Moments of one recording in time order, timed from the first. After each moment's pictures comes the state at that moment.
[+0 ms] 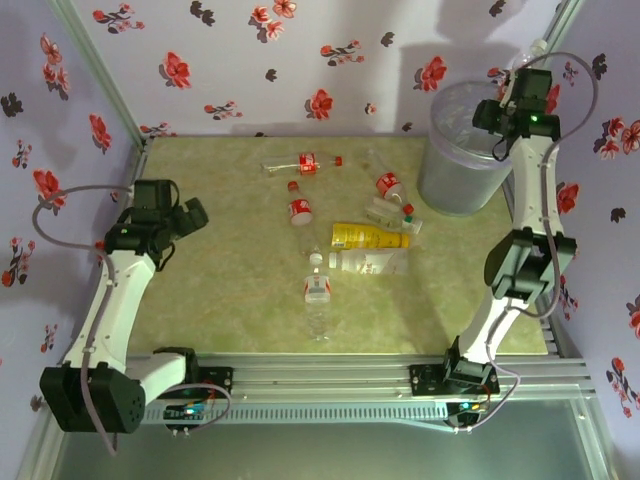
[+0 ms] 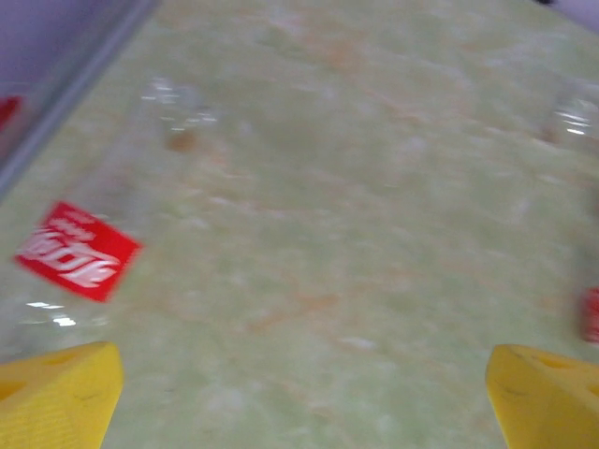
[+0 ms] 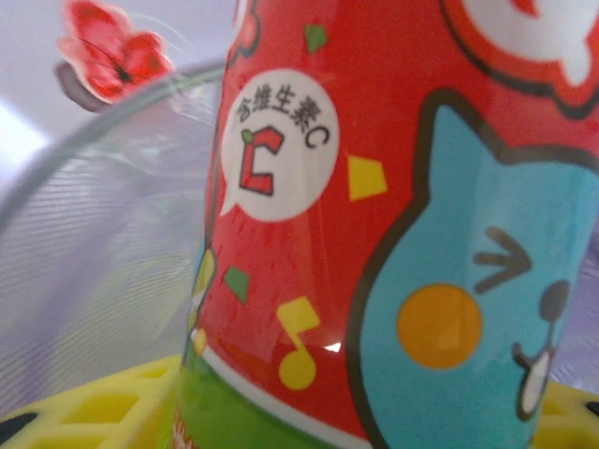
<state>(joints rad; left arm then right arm) -0.05 1.10 1.06 -0.80 -0.23 -0.46 -0.17 1.91 2.07 -0.80 -0.02 0.12</state>
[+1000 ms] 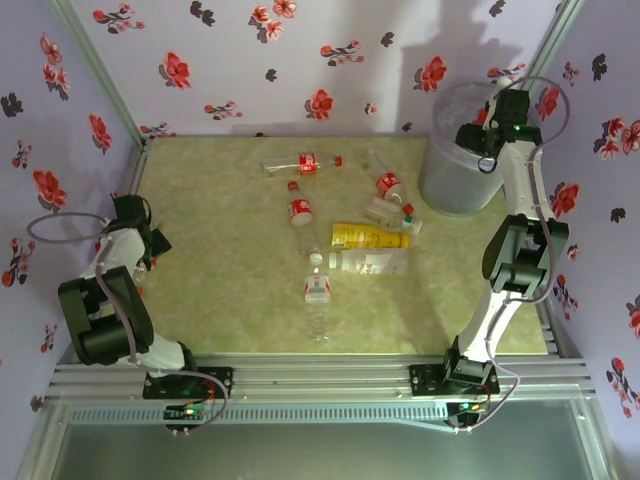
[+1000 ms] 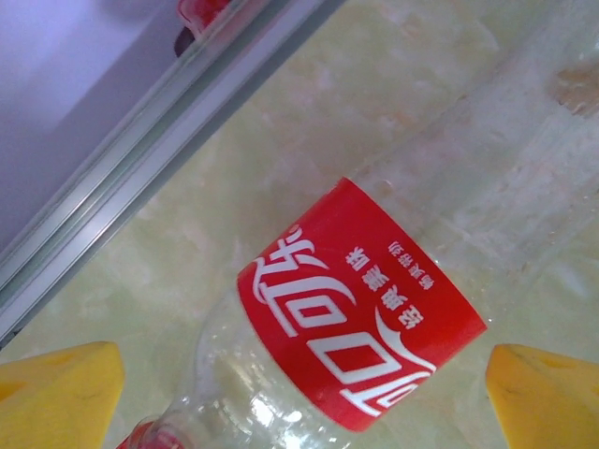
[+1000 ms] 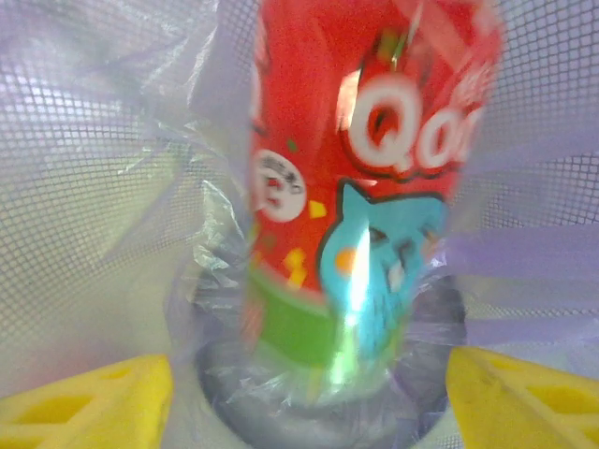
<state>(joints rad) 0.28 1.49 0.90 -0.57 -0.34 -0.38 -0.16 1.95 1.90 -0.76 -0.06 0.08</state>
